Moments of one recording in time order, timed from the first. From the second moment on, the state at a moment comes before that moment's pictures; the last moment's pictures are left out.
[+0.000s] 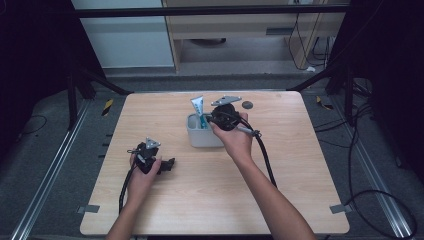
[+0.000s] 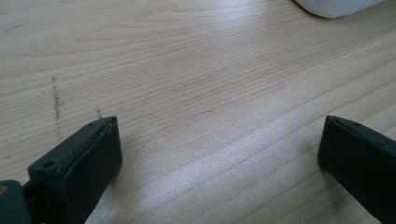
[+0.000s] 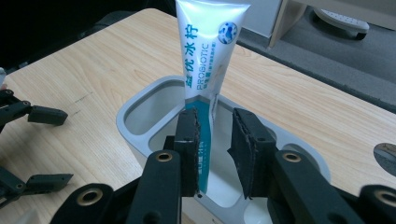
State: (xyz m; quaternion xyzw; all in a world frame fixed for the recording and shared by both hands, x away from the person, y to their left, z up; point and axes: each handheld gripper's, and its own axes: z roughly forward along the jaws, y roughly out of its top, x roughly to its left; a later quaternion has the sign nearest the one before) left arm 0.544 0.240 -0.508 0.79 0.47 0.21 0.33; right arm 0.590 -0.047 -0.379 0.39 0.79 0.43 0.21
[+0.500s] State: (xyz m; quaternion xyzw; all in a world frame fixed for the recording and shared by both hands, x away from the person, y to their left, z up) left arm 0.544 0.240 -0.508 0.79 0.47 0.21 0.33; right arm 0.584 -0.064 -0.376 0.39 0.79 0.43 0.21
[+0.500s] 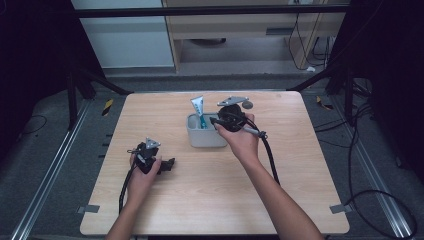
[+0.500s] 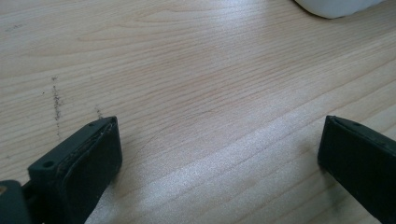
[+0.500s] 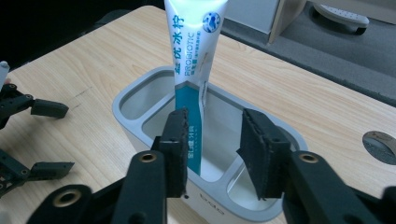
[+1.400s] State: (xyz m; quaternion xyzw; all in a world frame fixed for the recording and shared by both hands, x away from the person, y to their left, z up) left arm 0.544 0.240 -0.508 0.79 0.47 0.21 0.33; right arm 0.556 -0.115 -0.381 0.40 0.78 0.42 0.23
